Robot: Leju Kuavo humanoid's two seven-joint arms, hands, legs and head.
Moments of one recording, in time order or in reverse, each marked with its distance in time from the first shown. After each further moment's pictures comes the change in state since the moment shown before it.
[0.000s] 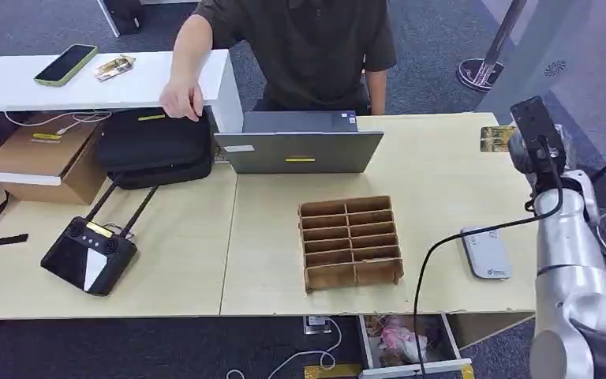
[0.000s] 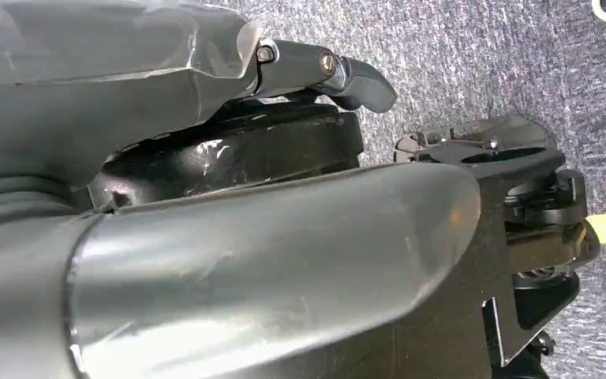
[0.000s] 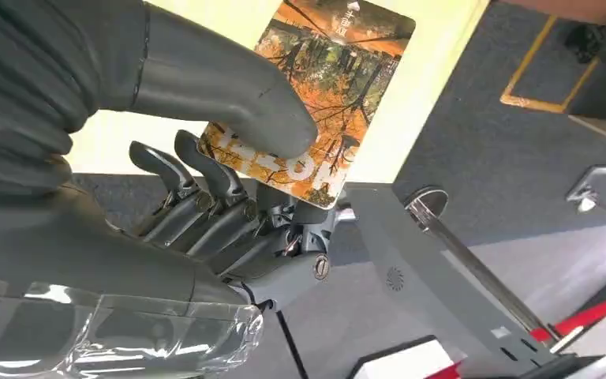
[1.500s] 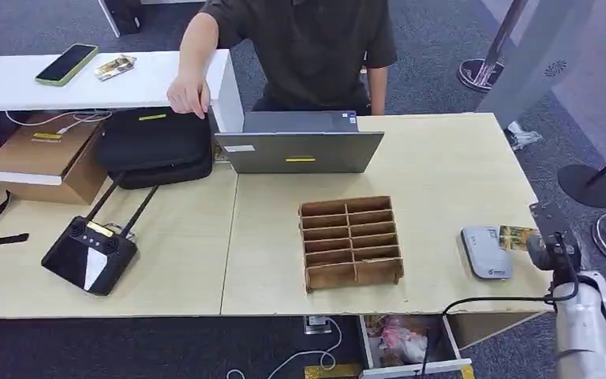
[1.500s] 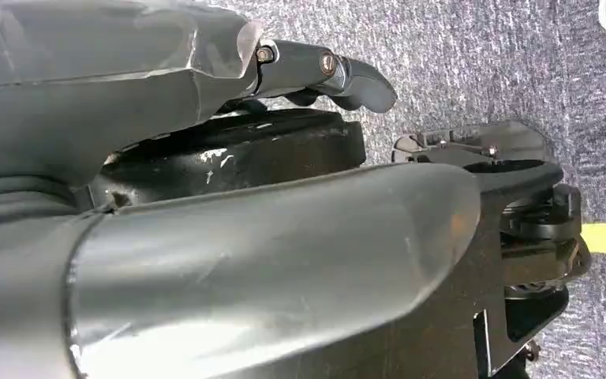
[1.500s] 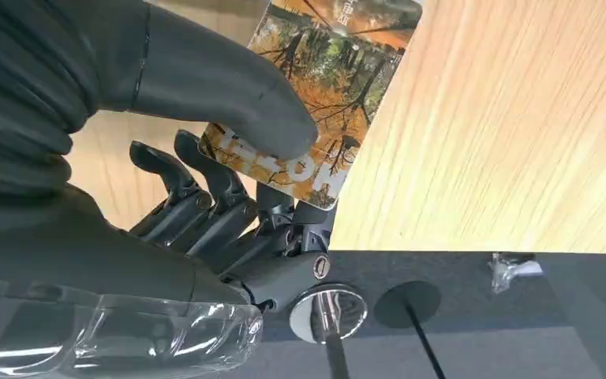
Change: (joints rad) left arm 0.002 -0.005 0.020 0.000 0.031 0.019 -0.012; right arm 0.349 -0.055 -0.195 -0.033 -0.002 0.048 0.016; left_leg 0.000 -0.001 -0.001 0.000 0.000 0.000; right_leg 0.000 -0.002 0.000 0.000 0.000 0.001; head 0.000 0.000
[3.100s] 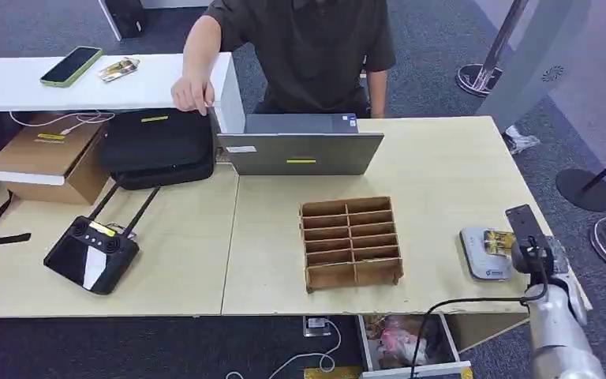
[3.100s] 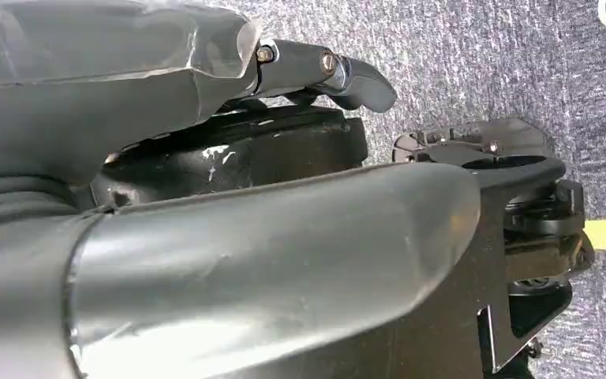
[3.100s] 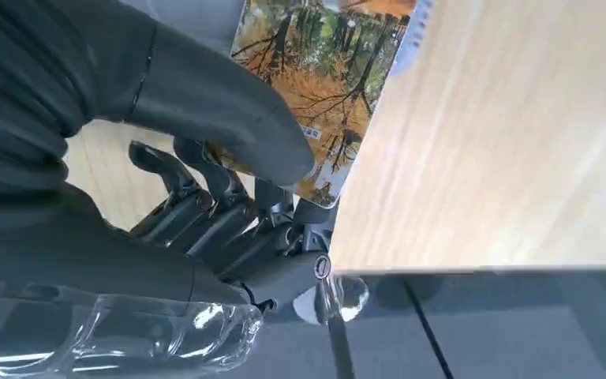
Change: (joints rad) left arm 0.000 0.000 0.000 0.000 -0.008 -0.006 0.008; right arm -0.004 0.070 0.014 0.040 0.108 -0.164 -0.032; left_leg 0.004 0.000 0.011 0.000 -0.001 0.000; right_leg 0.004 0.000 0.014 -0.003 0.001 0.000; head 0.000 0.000
